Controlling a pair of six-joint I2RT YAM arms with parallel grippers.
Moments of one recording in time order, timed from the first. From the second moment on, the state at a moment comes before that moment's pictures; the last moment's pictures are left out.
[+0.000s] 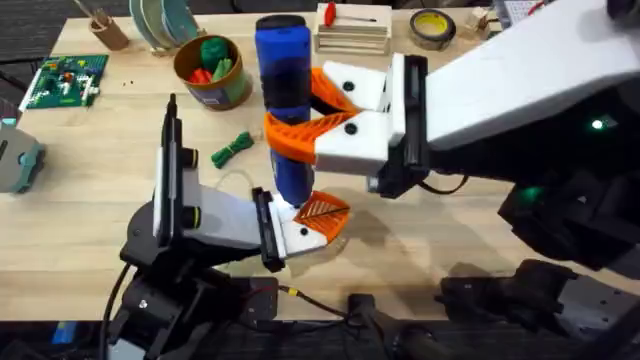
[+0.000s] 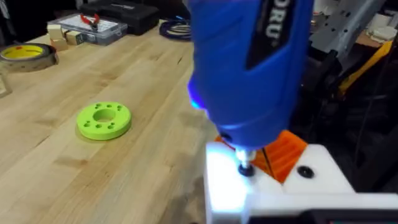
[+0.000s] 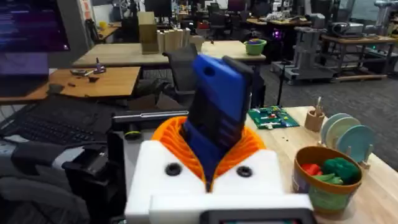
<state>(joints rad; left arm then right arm) -0.35 0.00 0.01 -0.09 0.97 -0.06 0.83 1.02 0.61 0.61 -0.58 0.09</state>
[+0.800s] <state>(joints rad) -0.35 0.00 0.01 -0.09 0.97 -0.06 0.75 0.90 0.59 0.74 -0.60 0.08</state>
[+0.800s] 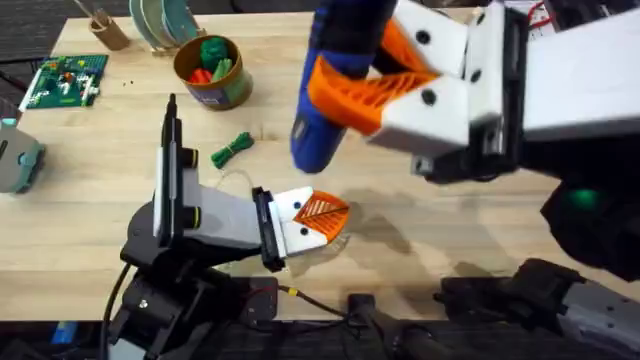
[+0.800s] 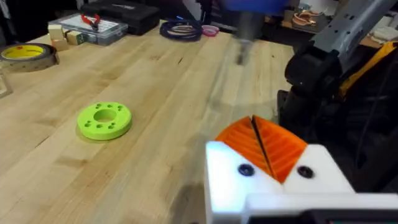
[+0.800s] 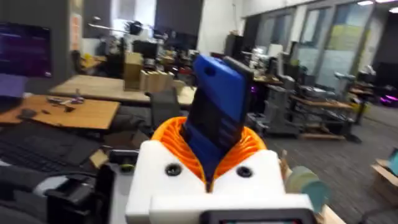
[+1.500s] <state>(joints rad) -0.35 0.00 0.01 -0.09 0.97 -0.06 0.24 1.22 0.59 0.42 -0.18 -0.69</state>
